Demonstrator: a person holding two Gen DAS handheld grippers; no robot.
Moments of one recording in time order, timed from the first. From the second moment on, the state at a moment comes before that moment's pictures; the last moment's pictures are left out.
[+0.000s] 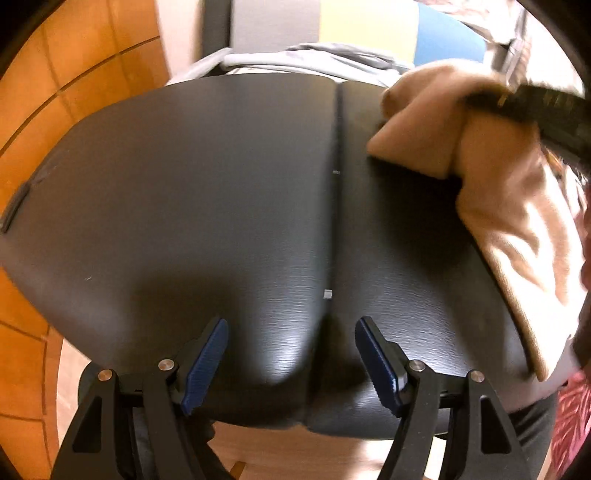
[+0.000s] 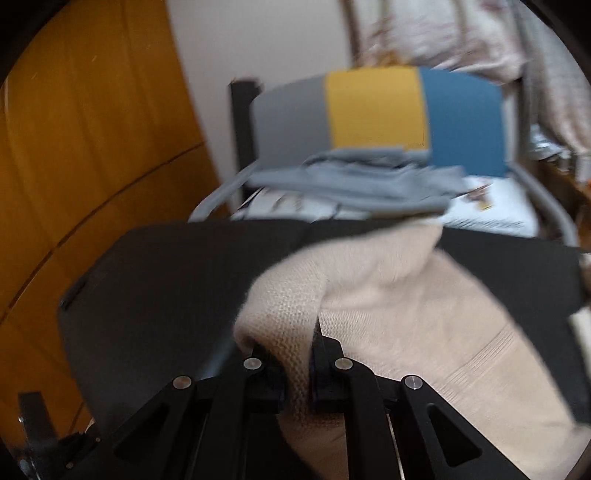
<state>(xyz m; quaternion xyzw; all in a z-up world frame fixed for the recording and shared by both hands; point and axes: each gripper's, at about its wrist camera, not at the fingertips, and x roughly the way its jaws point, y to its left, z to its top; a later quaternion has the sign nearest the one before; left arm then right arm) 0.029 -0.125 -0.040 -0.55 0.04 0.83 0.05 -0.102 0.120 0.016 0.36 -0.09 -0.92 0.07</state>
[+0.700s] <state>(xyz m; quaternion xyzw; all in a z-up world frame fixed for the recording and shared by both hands) -0.081 0.004 0.002 -0.50 0.00 0.86 0.12 0.023 0.292 -0.017 0.42 -0.04 -0.90 -0.12</state>
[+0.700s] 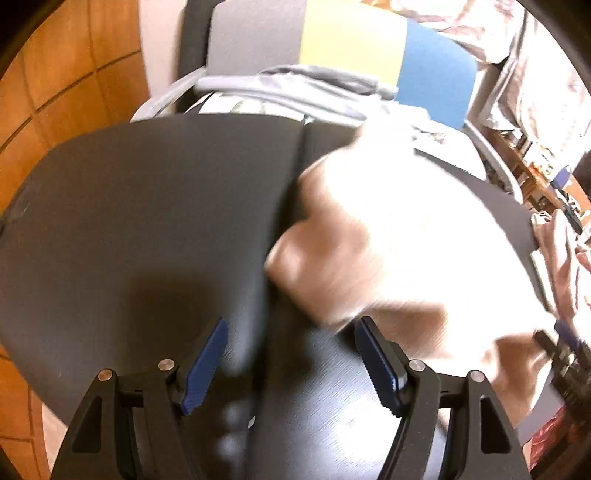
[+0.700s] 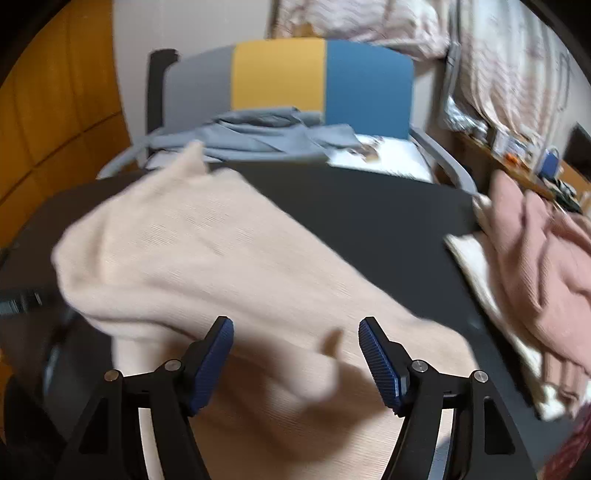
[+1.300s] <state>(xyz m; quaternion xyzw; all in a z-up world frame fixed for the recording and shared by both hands) -0.169 0.091 -0.063 -0.54 -0.04 0.84 0.08 0.006 0.282 -0.050 0.43 -0.07 -0.89 -0.12</state>
